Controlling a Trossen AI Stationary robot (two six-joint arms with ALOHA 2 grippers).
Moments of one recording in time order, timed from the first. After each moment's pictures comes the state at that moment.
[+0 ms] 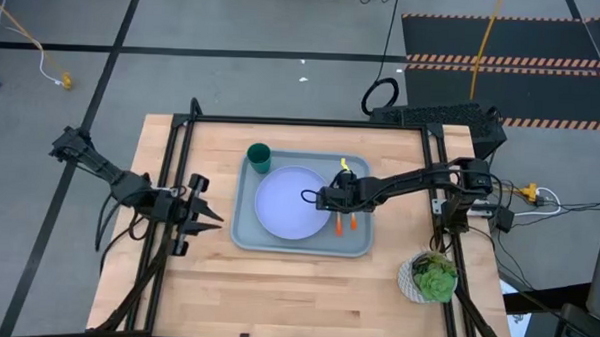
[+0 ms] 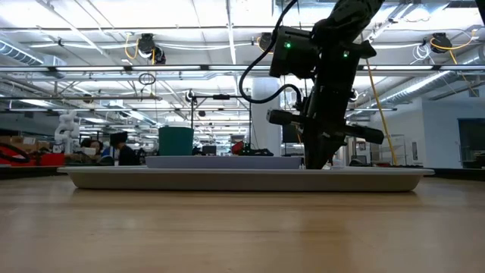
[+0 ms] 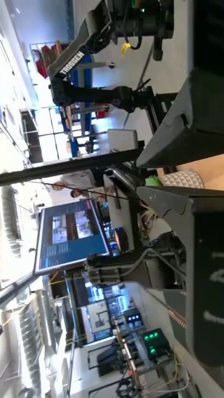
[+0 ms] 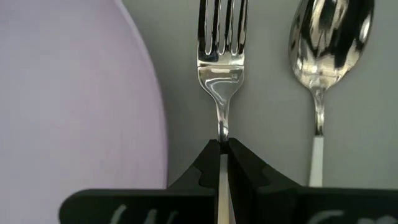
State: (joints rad) left arm -0.55 0.65 0.50 0.37 -0.26 0.27; right arm -0.02 1.79 1.03 -0.58 0.27 1.51
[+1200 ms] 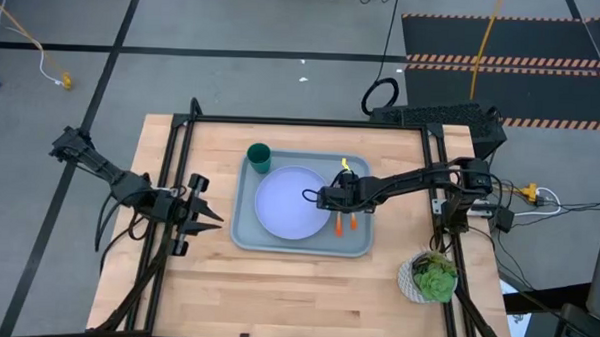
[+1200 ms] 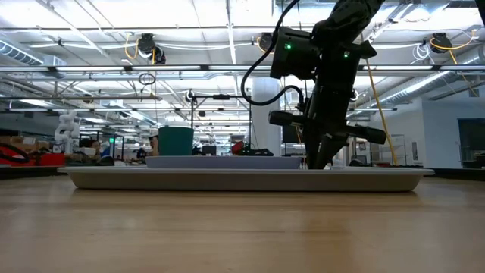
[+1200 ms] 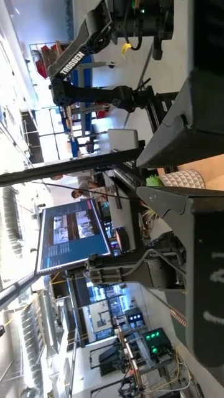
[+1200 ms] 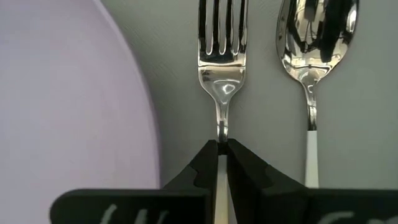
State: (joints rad) left arm -0.55 0.65 0.50 0.38 -0.26 0.28; right arm -0.02 1.79 1.03 -0.60 0.26 1.56
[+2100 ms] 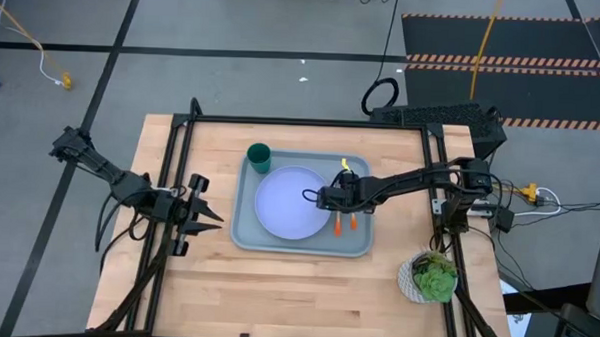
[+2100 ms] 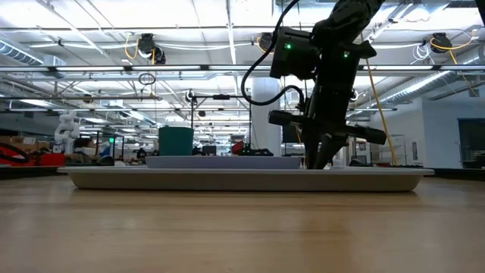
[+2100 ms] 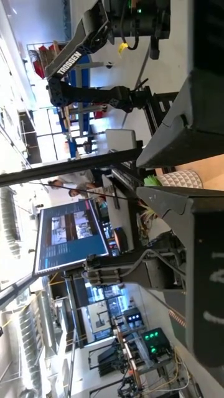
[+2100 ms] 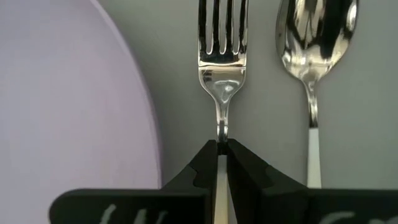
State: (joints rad) left arm -0.55 0.65 0.50 0.37 -0.26 0.28; right arm -0.02 1.79 1.03 -0.60 0.26 1.58
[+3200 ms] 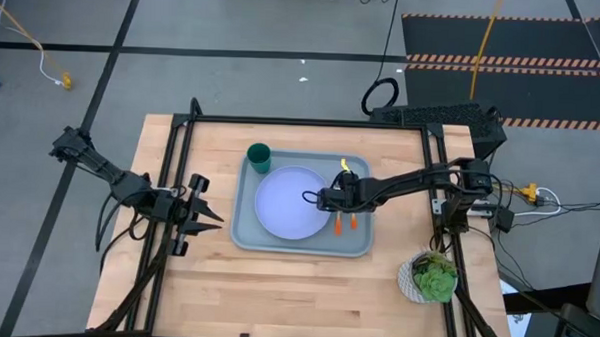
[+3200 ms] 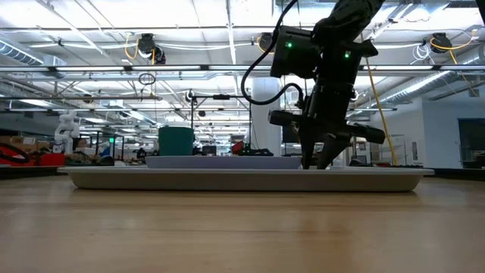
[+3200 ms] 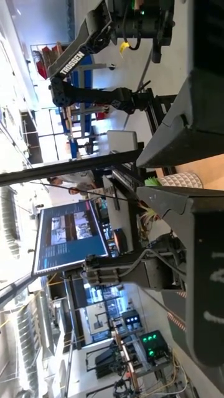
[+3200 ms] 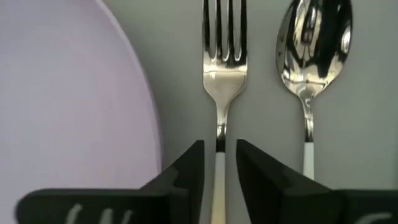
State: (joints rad) left arm -0.55 0.65 0.50 0.37 -0.26 0.26; right arm -0.01 1.79 1.03 -0.60 0.31 1.54
